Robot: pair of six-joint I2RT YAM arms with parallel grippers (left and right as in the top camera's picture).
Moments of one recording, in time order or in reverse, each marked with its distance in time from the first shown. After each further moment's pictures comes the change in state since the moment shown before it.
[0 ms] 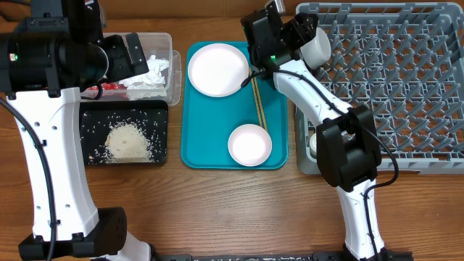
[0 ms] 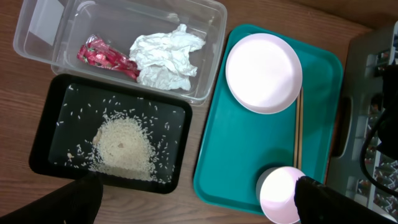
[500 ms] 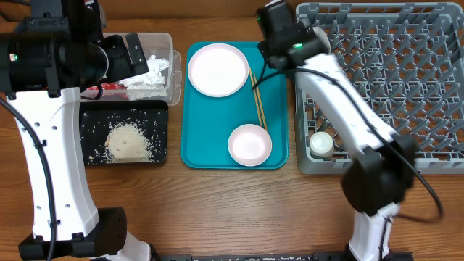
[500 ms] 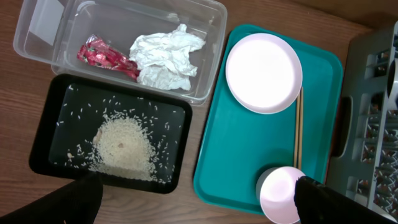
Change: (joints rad) left arm 0.000 0.000 0.000 0.000 0.000 0.000; right arm -0.022 -0.298 0.021 -0.526 -0.791 0.304
